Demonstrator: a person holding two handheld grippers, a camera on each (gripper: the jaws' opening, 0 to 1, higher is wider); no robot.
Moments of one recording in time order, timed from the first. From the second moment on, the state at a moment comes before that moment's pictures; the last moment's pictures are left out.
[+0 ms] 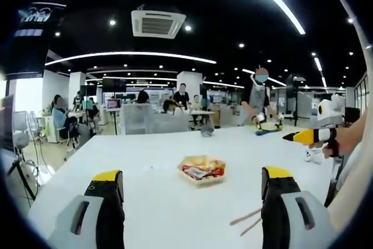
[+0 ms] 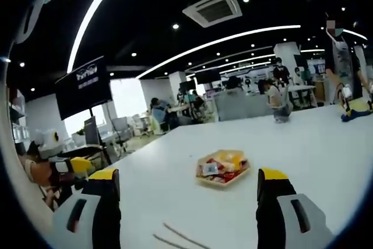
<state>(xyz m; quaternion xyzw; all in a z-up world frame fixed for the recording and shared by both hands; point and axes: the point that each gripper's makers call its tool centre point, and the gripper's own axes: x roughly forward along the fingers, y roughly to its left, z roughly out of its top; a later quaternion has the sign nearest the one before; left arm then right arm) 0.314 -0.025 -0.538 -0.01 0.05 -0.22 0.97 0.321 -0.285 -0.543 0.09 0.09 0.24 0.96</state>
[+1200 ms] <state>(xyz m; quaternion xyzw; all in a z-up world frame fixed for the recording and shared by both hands) 0.324 -0.027 -0.536 -0.03 0.05 -0.22 0.97 0.326 -0.290 -0.545 0.11 0.09 0.23 0.96</state>
